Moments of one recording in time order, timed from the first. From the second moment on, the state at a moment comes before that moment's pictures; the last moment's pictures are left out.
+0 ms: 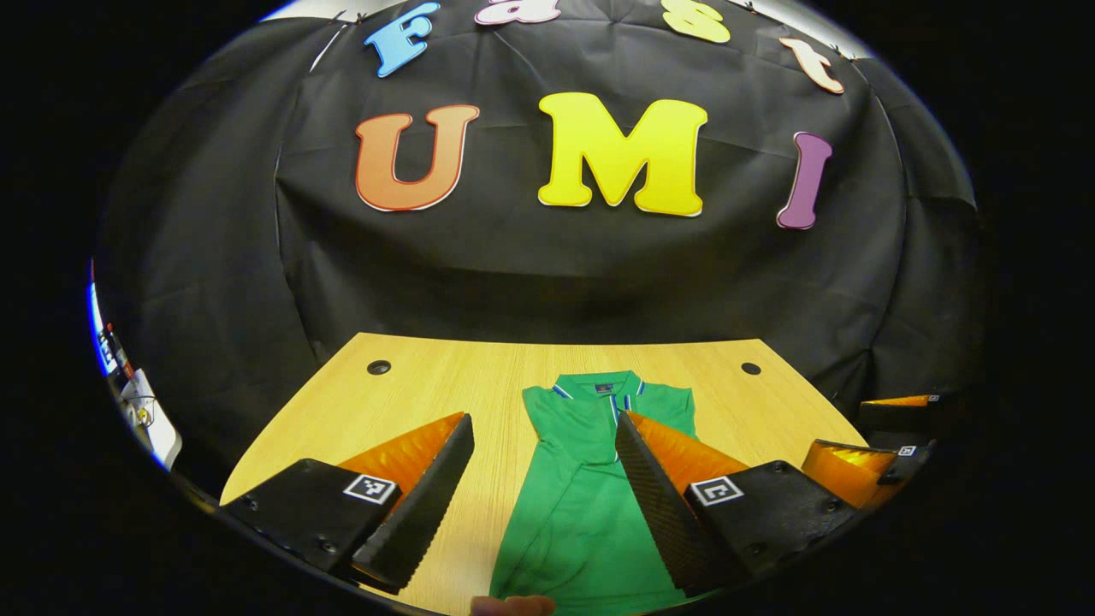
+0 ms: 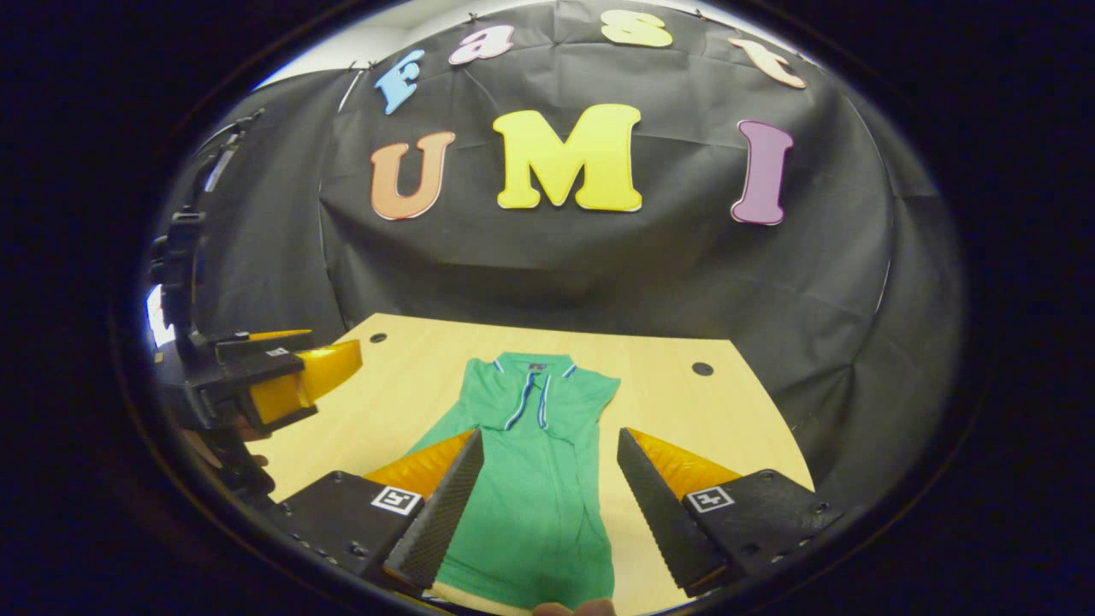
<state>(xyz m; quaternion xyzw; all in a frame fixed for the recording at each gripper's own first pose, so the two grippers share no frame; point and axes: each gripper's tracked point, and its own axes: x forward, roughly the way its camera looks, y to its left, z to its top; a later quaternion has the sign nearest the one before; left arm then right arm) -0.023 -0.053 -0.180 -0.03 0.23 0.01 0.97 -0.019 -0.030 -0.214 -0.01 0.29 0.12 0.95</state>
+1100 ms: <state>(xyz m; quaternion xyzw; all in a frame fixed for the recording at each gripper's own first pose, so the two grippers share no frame) -0.238 -0.044 -0.389 -0.07 0.49 0.00 0.87 -0.169 -0.122 -0.423 0.00 0.50 0.03 0.87</state>
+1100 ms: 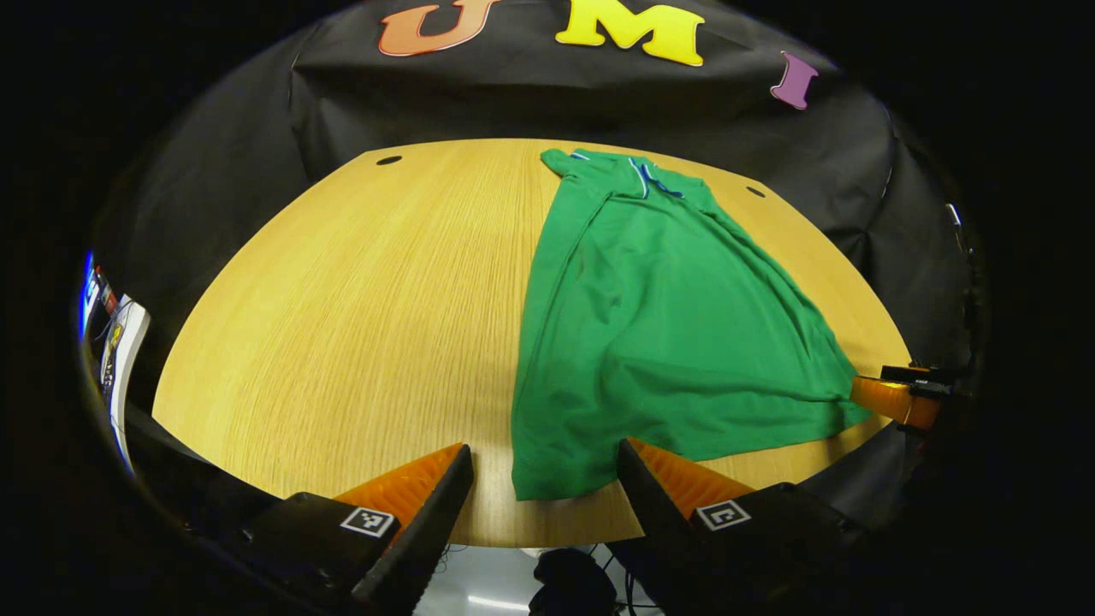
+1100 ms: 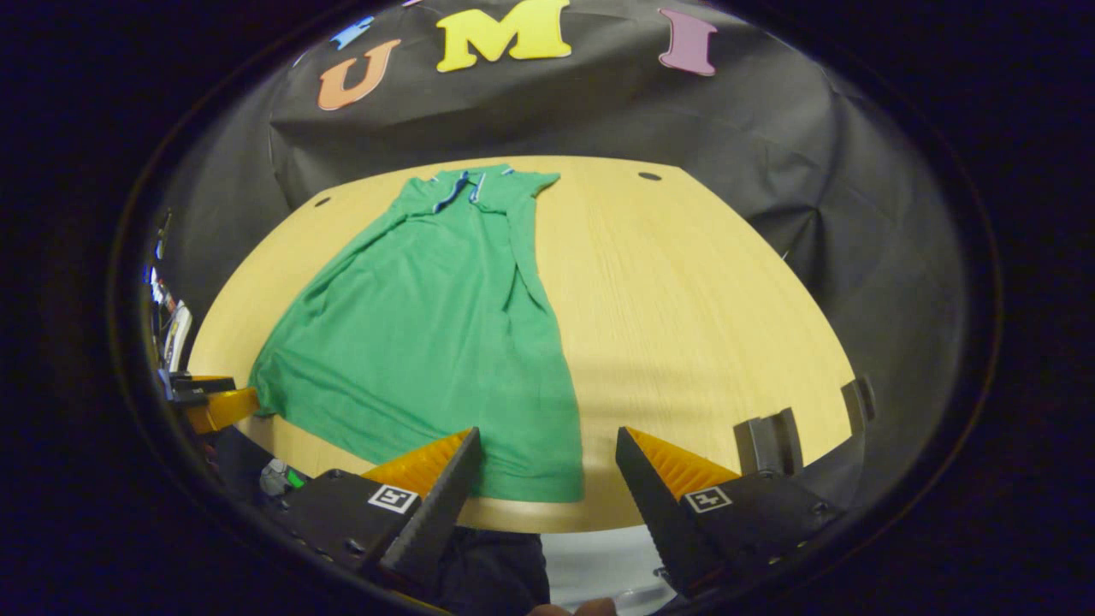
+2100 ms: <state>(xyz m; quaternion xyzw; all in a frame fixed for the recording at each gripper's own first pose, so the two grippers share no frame) -0.241 -0.059 -0.361 -0.09 0.50 -0.02 0.86 -0.167 -0.101 -0.395 0.04 0.52 0.08 0.85</state>
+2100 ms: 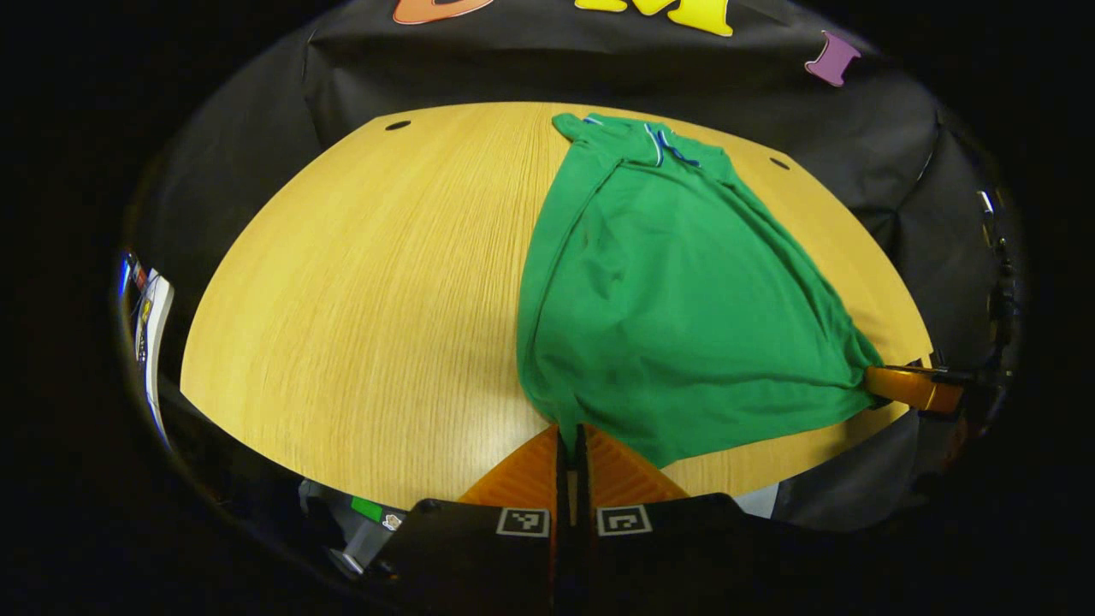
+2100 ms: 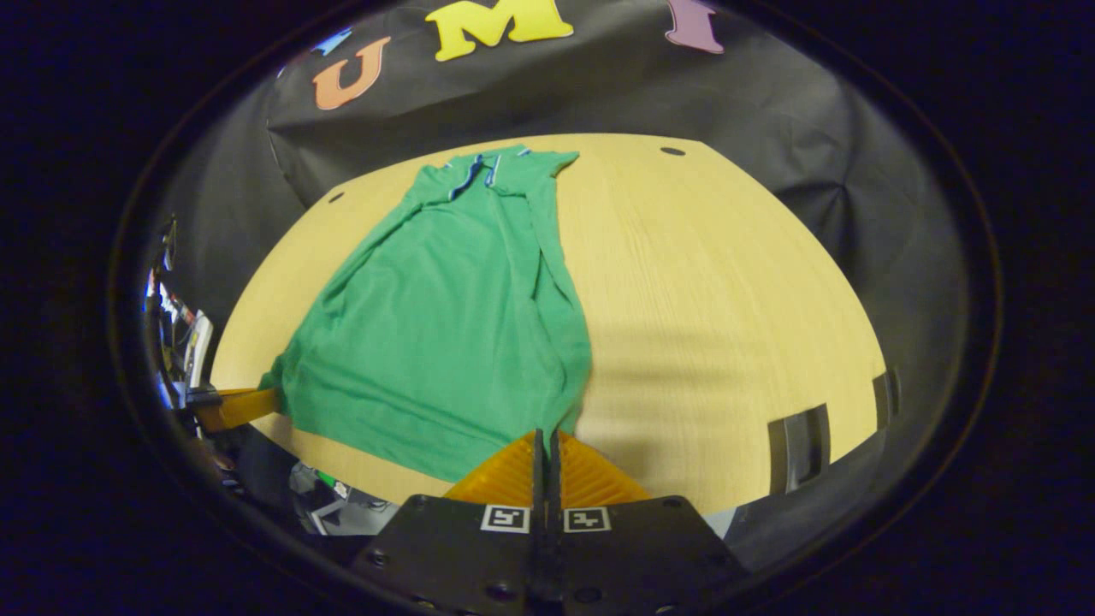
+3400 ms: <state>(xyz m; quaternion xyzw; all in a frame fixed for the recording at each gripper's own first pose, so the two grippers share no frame) 0.095 -0.011 -0.243 -0.11 0.32 -0.03 0.94 0.193 -0.063 -0.259 0.06 0.35 0.13 0.92</state>
